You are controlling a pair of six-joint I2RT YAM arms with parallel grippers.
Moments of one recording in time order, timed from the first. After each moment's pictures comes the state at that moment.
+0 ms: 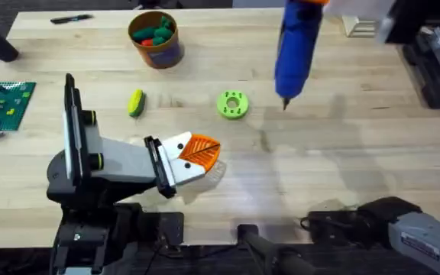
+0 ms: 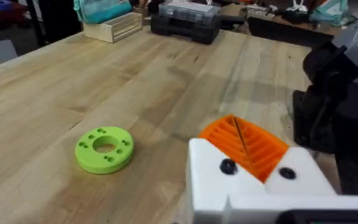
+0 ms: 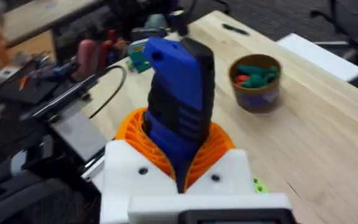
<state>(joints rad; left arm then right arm) 0.01 0.01 0.02 -0.14 1.19 0.03 0.23 1.04 1.19 -0.49 -0.88 -0.01</state>
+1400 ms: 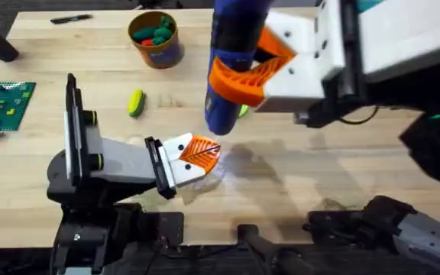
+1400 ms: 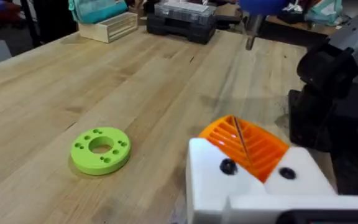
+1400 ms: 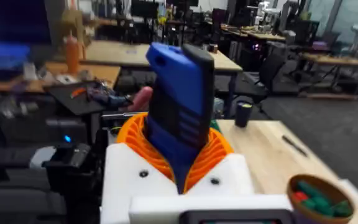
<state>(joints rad) 0.01 0.01 0.02 -0.14 1.21 0.03 0.64 0.93 0.72 0.42 -0.80 0.04</state>
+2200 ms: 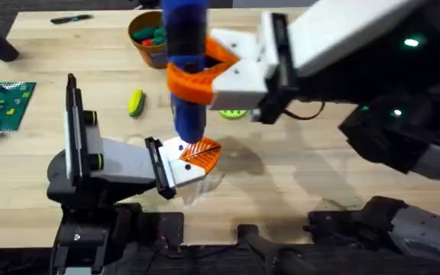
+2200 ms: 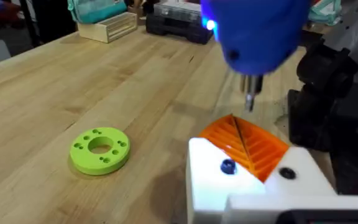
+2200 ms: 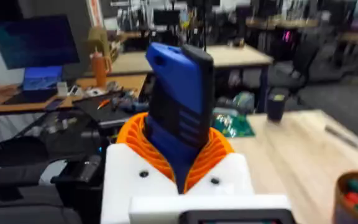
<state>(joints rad) 0.01 0.01 0.02 -0.14 1.21 0.03 0.72 1.16 0.72 0.67 -0.78 0.21</state>
